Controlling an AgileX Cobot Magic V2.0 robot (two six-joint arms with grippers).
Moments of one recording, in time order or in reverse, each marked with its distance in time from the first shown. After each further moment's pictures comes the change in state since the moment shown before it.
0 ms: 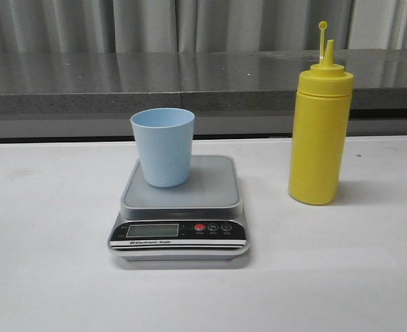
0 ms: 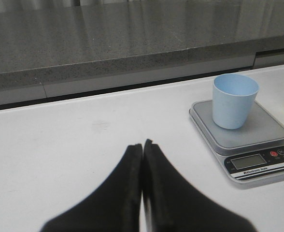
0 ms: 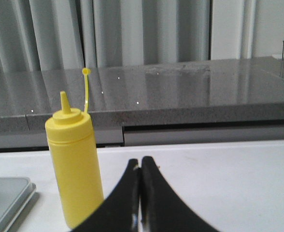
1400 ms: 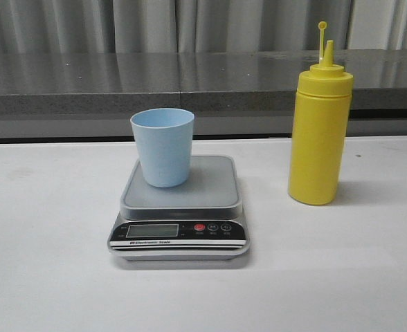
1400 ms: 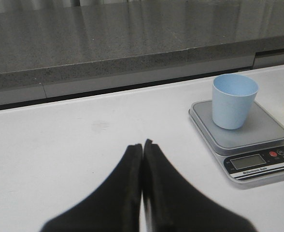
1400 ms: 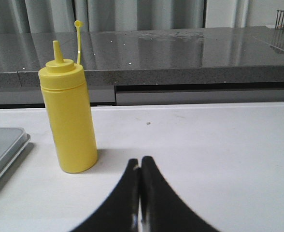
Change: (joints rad) left arm 0.000 0.000 0.000 0.000 0.000 0.000; right arm -0.028 -0.403 0.000 -0.045 0.528 0.010
